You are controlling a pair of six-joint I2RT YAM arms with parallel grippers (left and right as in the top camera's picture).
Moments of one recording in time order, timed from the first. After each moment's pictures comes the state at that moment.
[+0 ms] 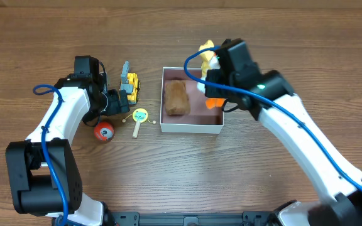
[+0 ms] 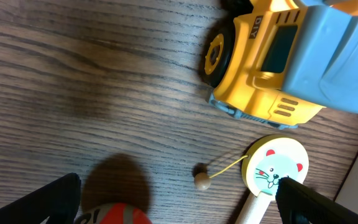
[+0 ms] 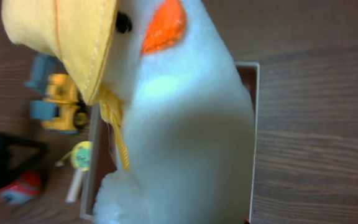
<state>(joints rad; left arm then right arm) 0.05 1.72 1.11 -0.76 0.12 -0.21 0.52 1.59 1.44 -0.86 0.05 0.53</state>
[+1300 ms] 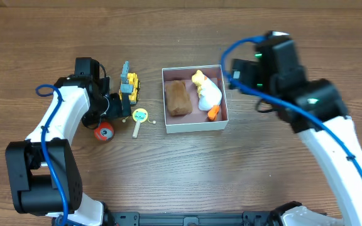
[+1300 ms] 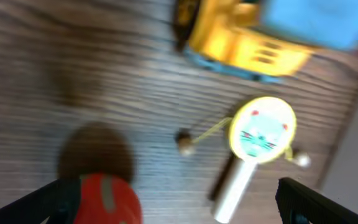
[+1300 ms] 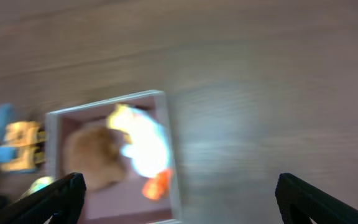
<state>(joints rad) 0.05 1.72 1.12 -0.85 0.18 -0.17 0.37 1.38 1.53 -1.07 0.20 0.46</state>
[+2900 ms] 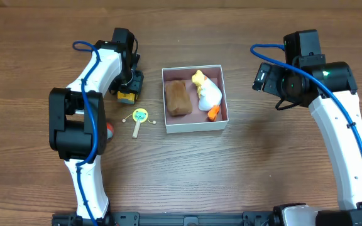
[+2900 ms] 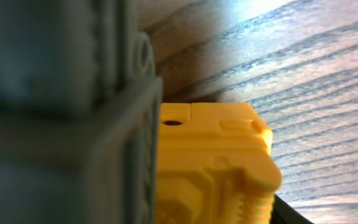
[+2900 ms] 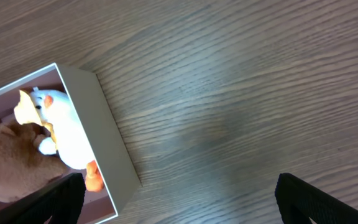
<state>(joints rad) -0.12 2.18 1.63 -0.94 -0.03 0.02 0.15 1.50 1.50 -1.17 0.09 0.46</state>
